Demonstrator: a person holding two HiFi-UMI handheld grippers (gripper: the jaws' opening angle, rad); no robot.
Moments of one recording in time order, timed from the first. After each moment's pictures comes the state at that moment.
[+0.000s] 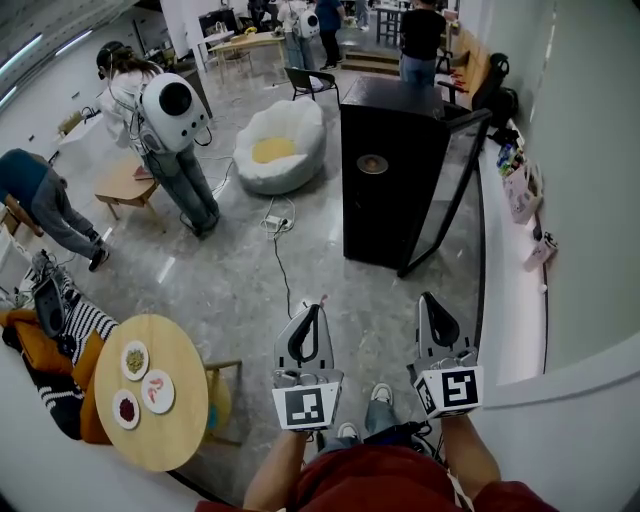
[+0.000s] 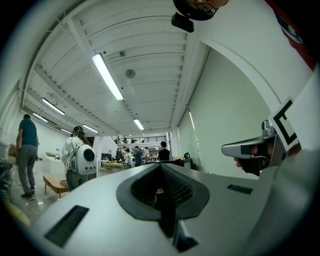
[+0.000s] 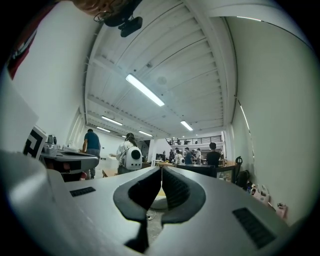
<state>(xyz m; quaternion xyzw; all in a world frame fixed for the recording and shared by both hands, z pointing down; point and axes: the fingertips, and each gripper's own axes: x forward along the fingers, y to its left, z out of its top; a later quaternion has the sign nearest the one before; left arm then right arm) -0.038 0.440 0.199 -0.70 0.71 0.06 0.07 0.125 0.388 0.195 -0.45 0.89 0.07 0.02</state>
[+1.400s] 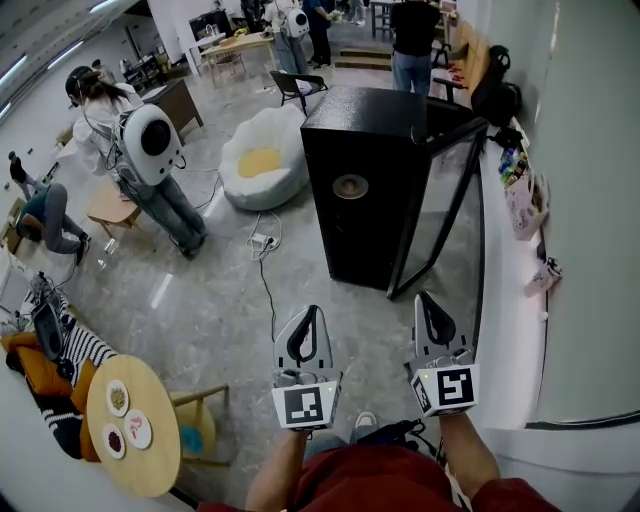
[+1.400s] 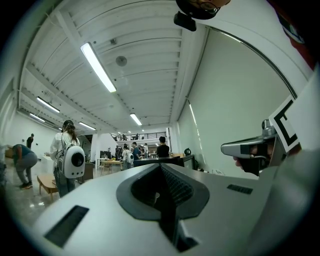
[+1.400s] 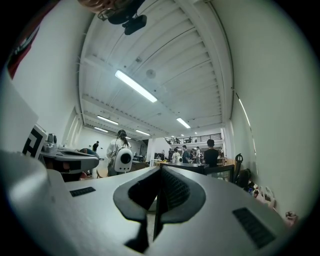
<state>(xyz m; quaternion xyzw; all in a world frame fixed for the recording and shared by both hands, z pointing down) 0.047 0.205 0.211 -0.70 0.72 0.00 0.06 0.209 0.152 0.205 -0.45 0.89 0.06 0.02</state>
